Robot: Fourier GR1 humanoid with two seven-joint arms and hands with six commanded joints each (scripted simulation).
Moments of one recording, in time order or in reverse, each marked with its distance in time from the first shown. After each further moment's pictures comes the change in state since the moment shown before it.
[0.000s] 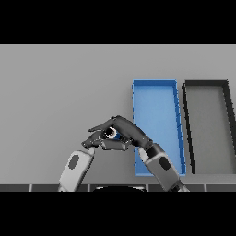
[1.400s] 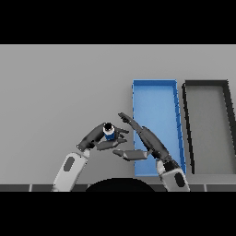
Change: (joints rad) left arm -0.035 0.075 -0.072 0.001 -0.012 0.117 -0.047; right arm 0.415 -0.076 -0.060 -0.238 0.105 -0.021 -0.021
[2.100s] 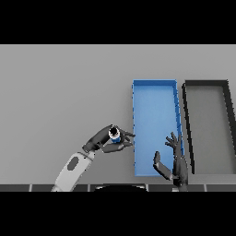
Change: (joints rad) left arm 0.017 0.038 -0.060 -0.011 0.043 0.067 -0.028; right arm 0.611 0.095 -0.121 0.074 0.098 -0.319 -0.575
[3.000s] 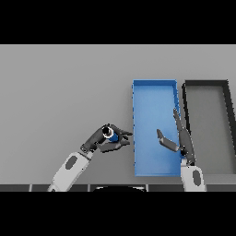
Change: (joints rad) left arm -0.013 0.068 -0.033 0.028 0.074 0.086 -0.079; right arm -0.487 -0.210 -0.195 0.402 -0.090 0.111 0.002
